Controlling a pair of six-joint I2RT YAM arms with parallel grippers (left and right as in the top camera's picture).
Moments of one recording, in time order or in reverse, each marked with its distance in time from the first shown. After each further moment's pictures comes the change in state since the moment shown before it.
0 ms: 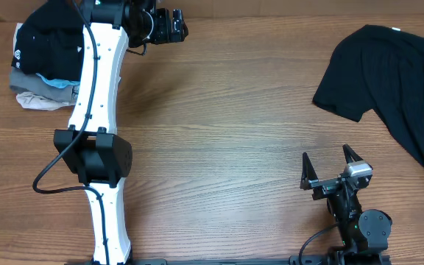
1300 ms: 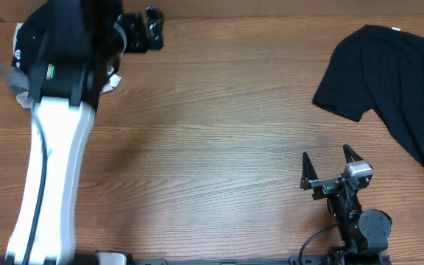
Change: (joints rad) left arm -0.006 -0.817 -0.832 0.563 -0.223 0.011; right arm 0.000 0.000 0.000 0.000 0.003 0.003
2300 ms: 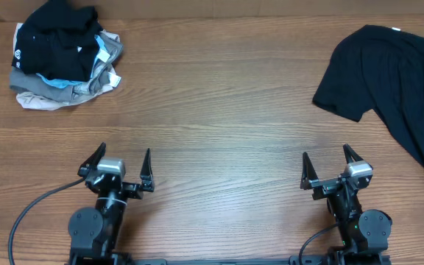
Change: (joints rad) left arm 0.048 -1.305 -1.502 0.591 -0.047 0.160; right arm 0.000 -0.002 0.000 0.002 0.000 0.000
